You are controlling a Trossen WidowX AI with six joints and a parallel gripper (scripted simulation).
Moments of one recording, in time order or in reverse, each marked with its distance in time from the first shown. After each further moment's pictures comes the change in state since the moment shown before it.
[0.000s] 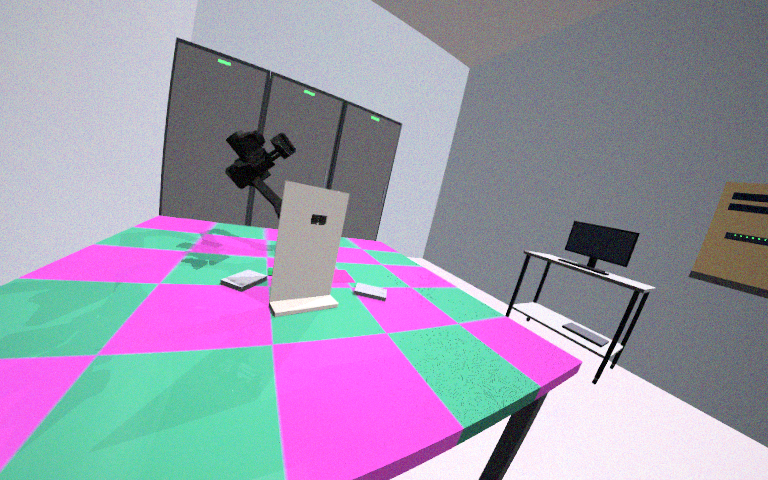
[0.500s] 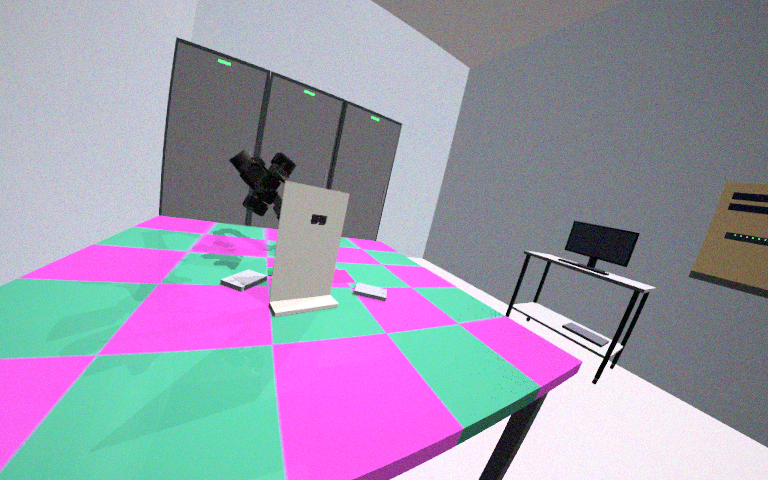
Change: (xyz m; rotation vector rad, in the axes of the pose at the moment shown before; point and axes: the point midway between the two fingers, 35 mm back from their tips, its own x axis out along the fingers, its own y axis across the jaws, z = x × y) arm -0.031 -0.016 -0.071 0.315 0.185 0.042
